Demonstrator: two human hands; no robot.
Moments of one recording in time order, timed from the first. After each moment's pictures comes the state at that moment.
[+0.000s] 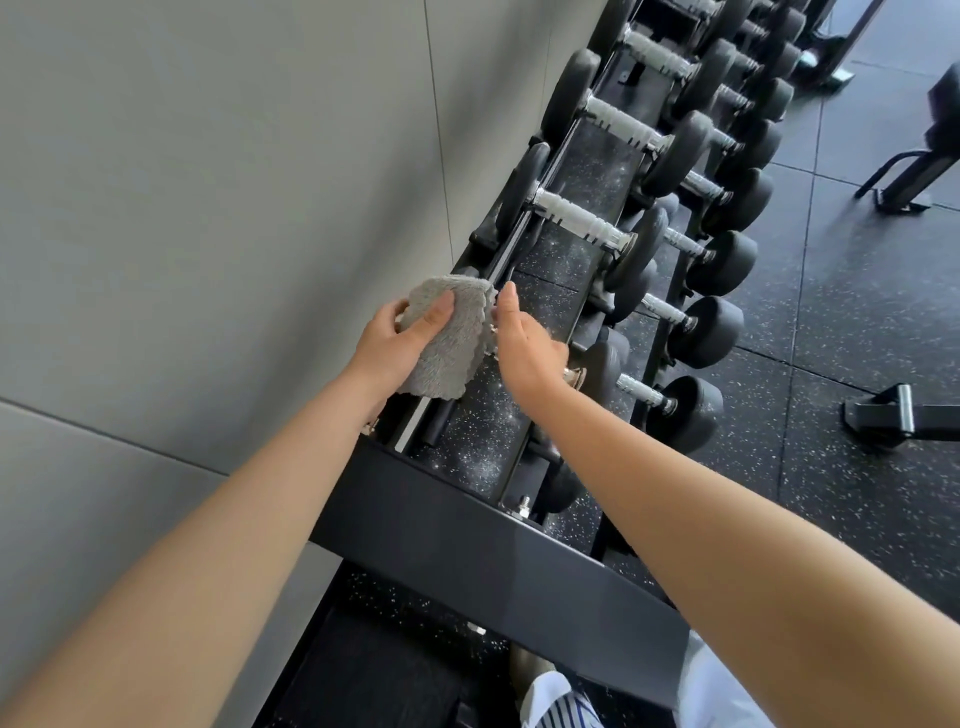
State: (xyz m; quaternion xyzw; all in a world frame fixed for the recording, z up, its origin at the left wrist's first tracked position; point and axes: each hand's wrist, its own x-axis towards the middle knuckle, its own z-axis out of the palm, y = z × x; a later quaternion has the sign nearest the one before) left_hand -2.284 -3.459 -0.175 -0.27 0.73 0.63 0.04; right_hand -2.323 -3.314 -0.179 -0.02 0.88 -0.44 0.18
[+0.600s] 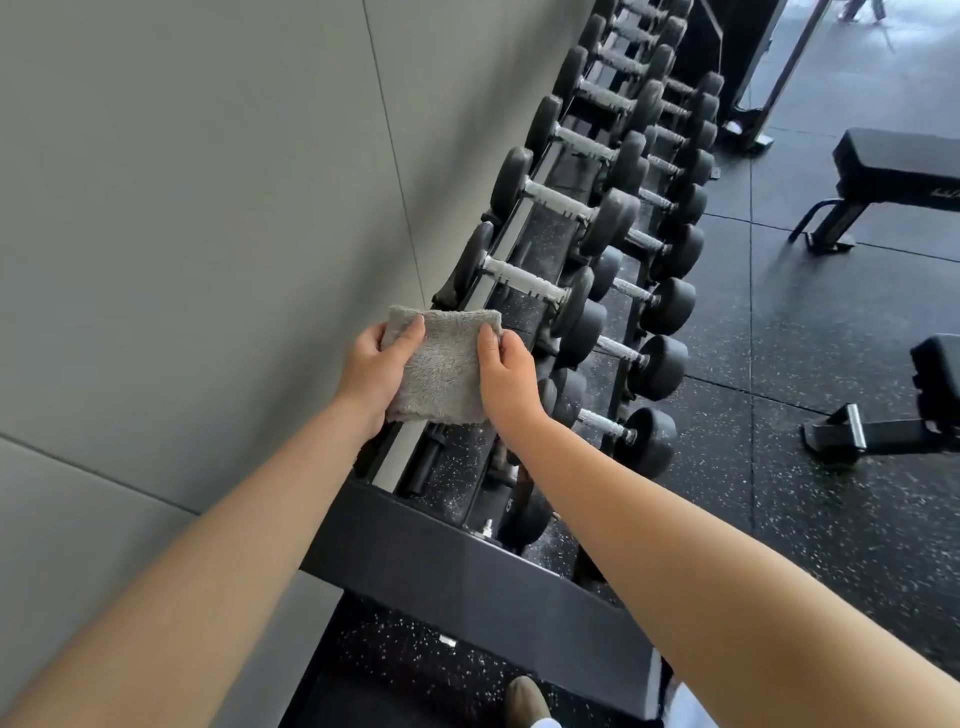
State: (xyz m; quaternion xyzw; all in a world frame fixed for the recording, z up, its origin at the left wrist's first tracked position) left_hand -2.285 -3.424 -0.126 -0.24 0.68 0.69 -0.05; right_hand -2.311 -3.288 -0.149 0.01 0.75 -0.65 0.10
